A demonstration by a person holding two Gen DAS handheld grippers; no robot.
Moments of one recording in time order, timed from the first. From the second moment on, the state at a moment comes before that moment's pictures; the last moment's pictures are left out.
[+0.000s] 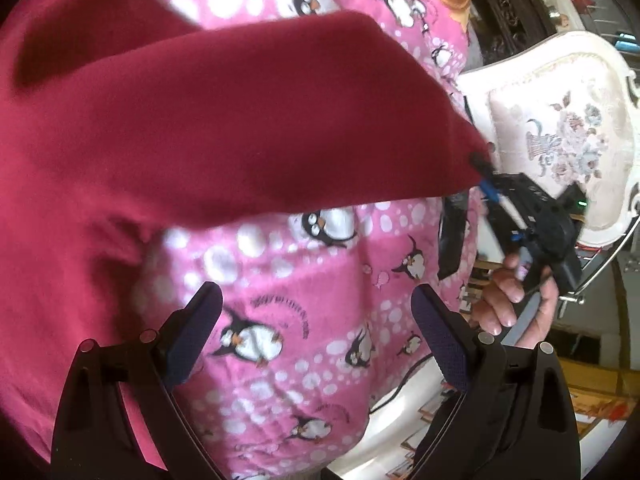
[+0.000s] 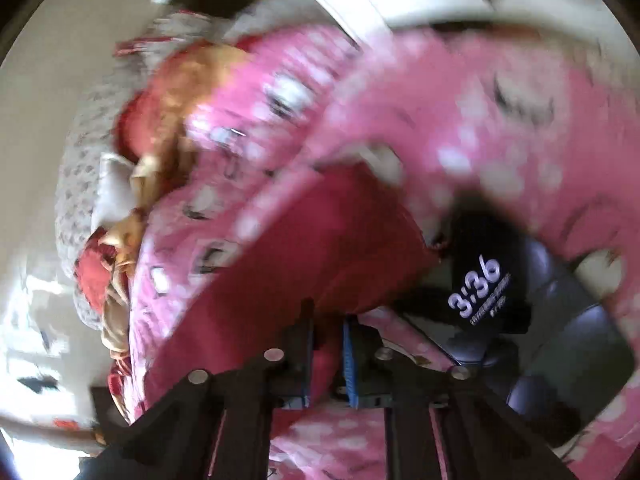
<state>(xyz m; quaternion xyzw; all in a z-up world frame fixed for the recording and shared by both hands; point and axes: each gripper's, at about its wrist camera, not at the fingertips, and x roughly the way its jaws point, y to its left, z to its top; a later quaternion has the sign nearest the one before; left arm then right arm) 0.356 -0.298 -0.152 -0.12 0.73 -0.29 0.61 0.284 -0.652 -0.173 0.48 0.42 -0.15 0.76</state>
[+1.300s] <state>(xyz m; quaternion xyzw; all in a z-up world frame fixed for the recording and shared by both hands) 0.208 0.067 -0.158 -0.32 0.66 -0.17 0.66 0.156 -0.116 -0.132 0.01 0.55 0.23 0.80</state>
